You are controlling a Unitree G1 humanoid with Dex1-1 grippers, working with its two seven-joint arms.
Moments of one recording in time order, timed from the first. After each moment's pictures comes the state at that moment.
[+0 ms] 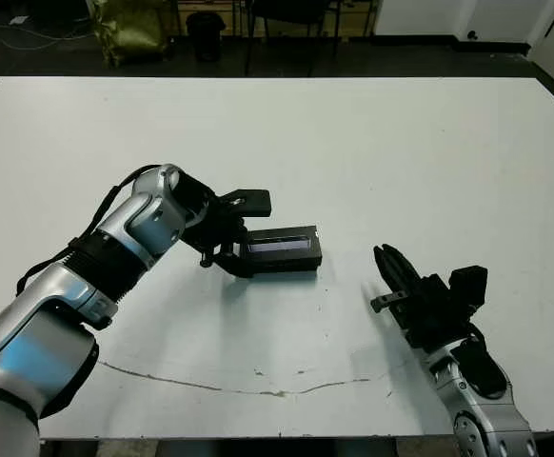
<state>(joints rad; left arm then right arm) -0.87 0.48 -0.63 0.43 0.21 0.50 -1.27 0.14 -0.19 0.02 -0.25 0.26 0.13 0.28</state>
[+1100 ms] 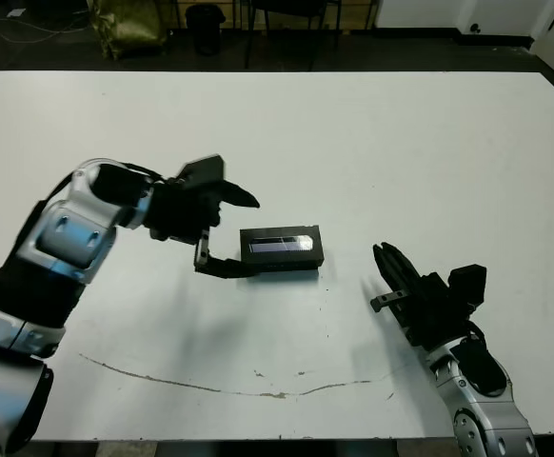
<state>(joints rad) -0.63 0.63 -0.17 0.10 -0.25 0.42 -1.29 0.13 -0.19 0.02 -0.23 0.25 0.10 0.30</state>
